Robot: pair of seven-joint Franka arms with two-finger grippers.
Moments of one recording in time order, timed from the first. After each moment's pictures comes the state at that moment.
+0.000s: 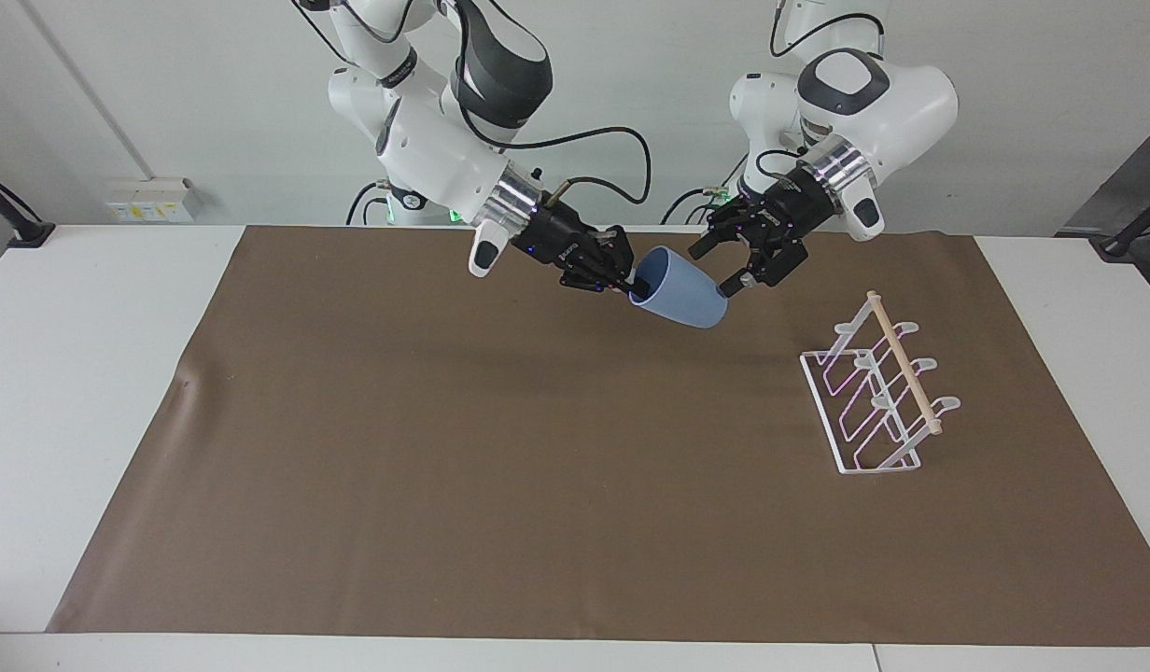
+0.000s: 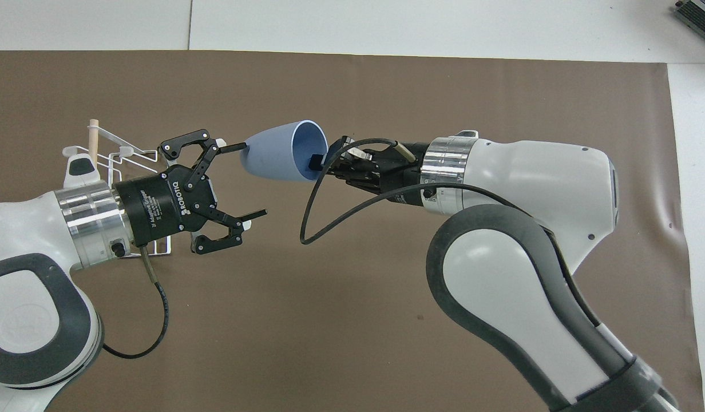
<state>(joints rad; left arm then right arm) -0.29 -0.23 -0.06 -2.17 -1.20 2.39 -1.23 -0.14 0.14 0.66 -1.82 1.01 2.45 0.21</state>
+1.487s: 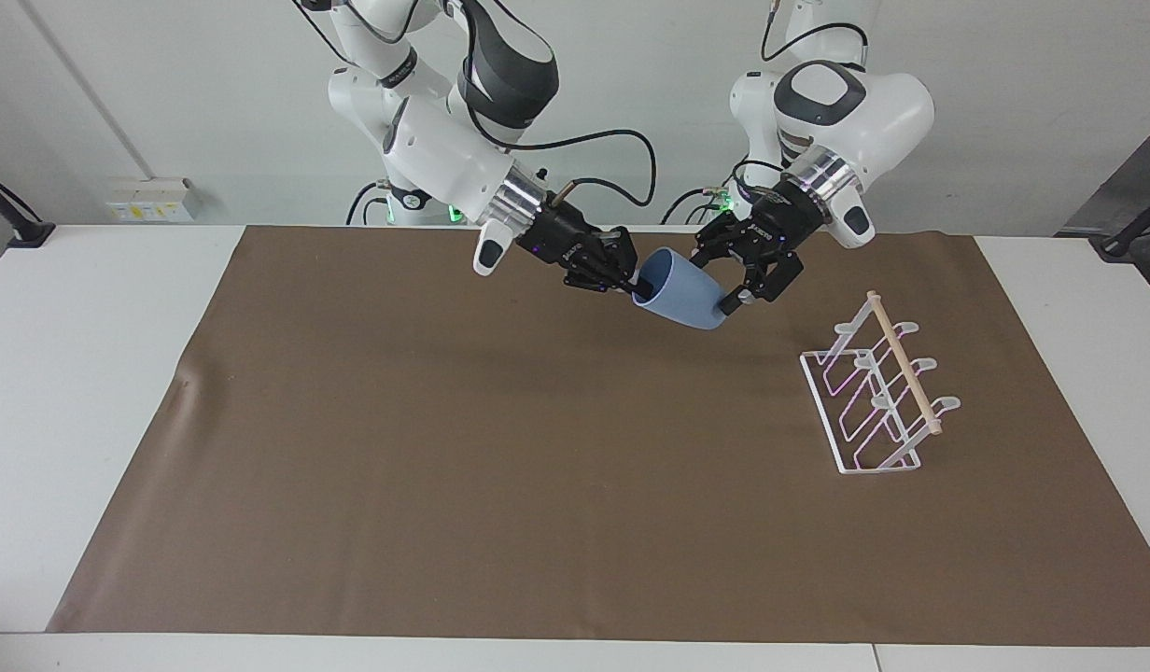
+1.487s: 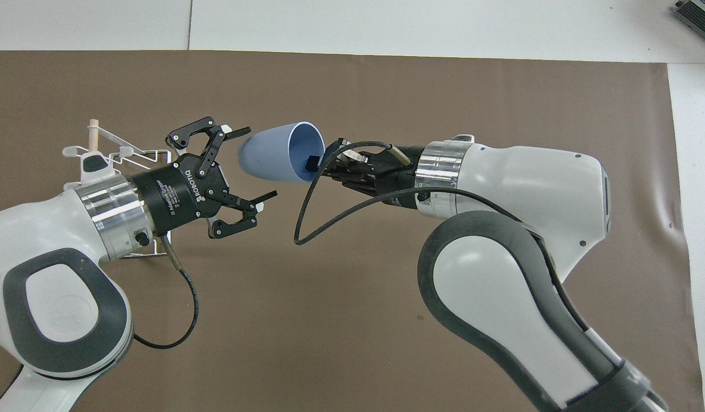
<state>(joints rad) -0.35 -0.18 -0.06 -2.15 -1.25 2.55 -1.23 -0.13 0.14 0.67 -1.83 1.01 2.48 0.23</state>
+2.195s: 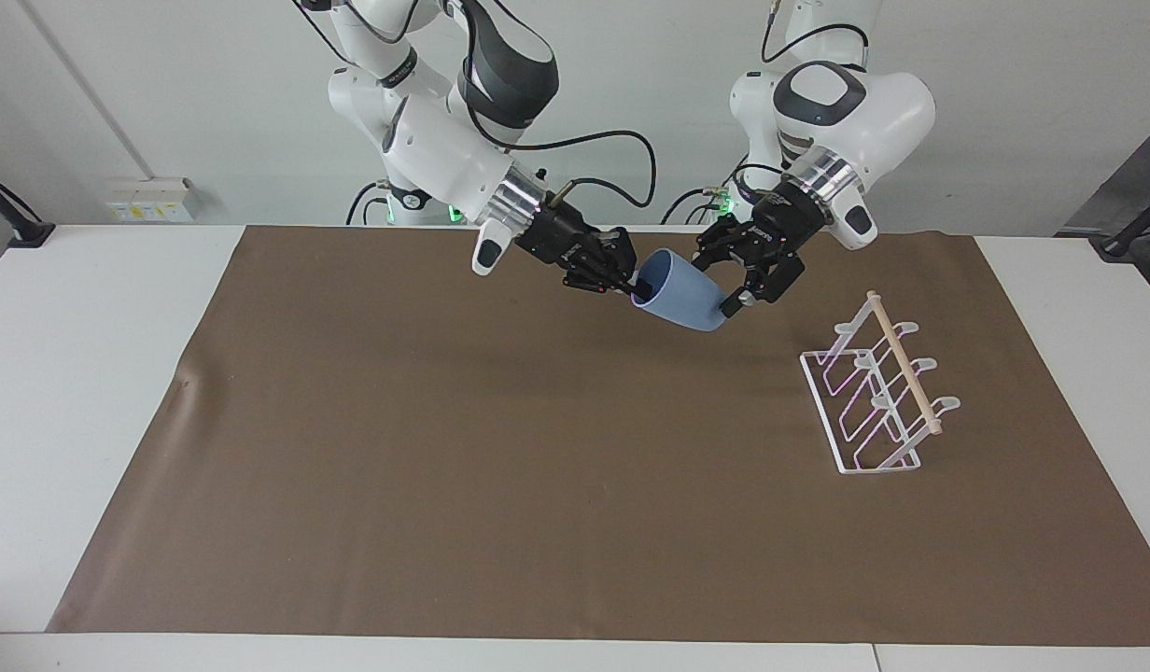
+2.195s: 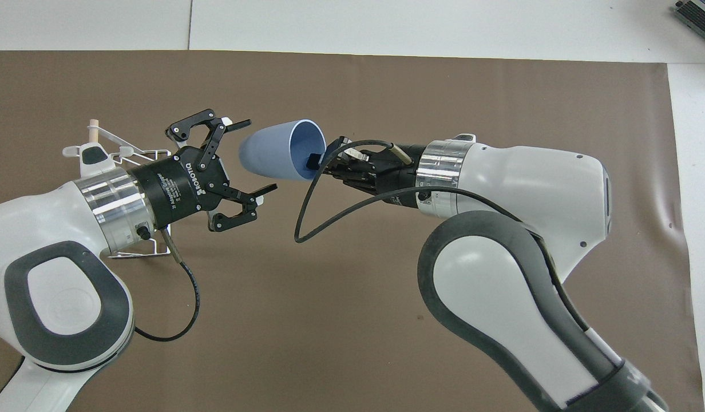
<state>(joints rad) -0.35 -0.15 -0.06 -2.11 -1.24 2.56 -1.20 -0.13 0.14 0.67 -1.83 1.01 2.49 0.23</state>
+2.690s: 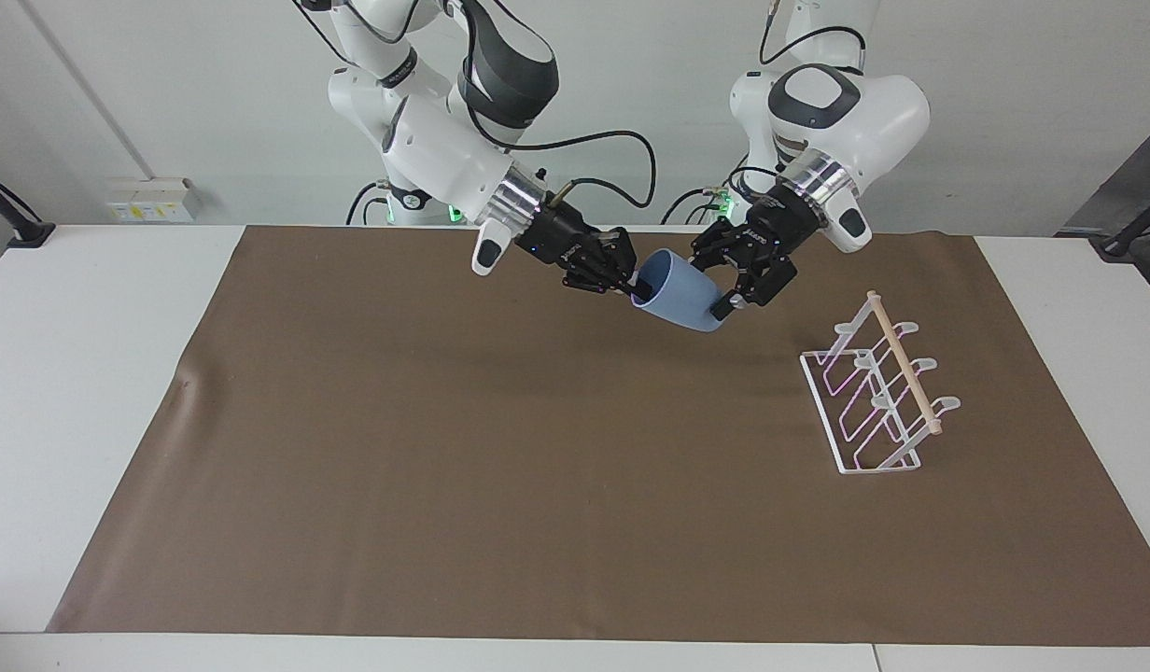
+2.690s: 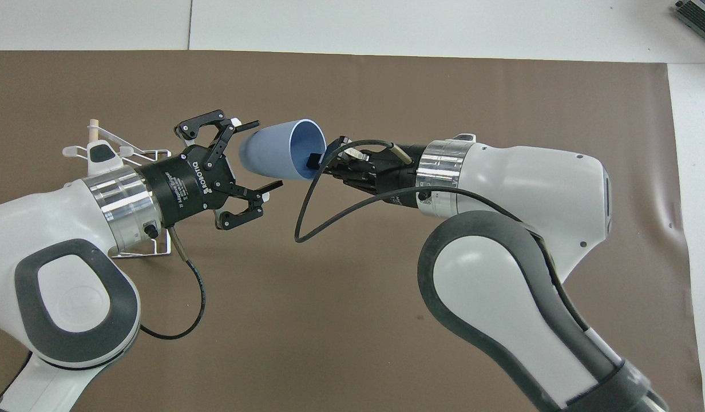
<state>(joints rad) -0.36 -0.14 -0.06 -2.11 -1.23 2.57 -1.20 -0.13 0.14 0.67 -1.83 1.01 2.49 0.23</state>
